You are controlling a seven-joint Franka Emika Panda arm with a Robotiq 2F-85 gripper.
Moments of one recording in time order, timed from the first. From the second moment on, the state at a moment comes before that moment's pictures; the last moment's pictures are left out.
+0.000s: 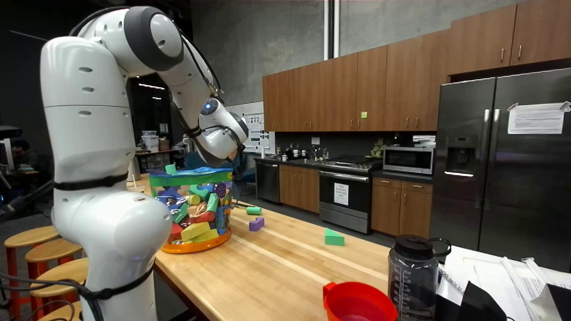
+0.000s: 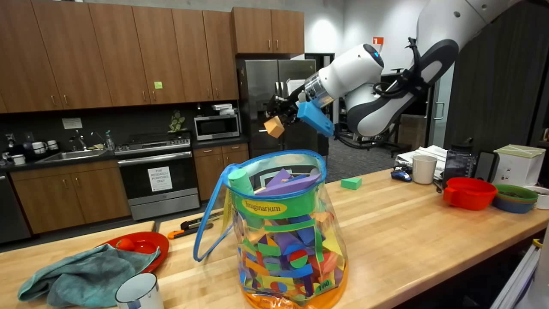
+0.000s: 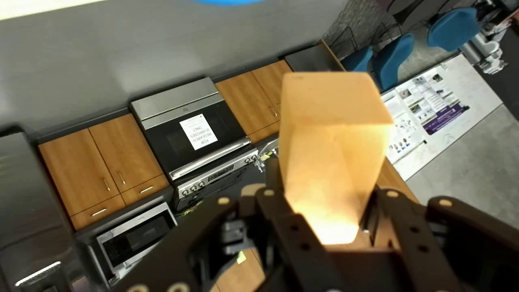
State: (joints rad) arm 0.04 -0.04 0.15 -2.26 -0.92 3.44 1.42
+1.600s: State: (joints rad) arm 0.00 -0.11 0.10 -2.19 -0.97 3.38 1.52
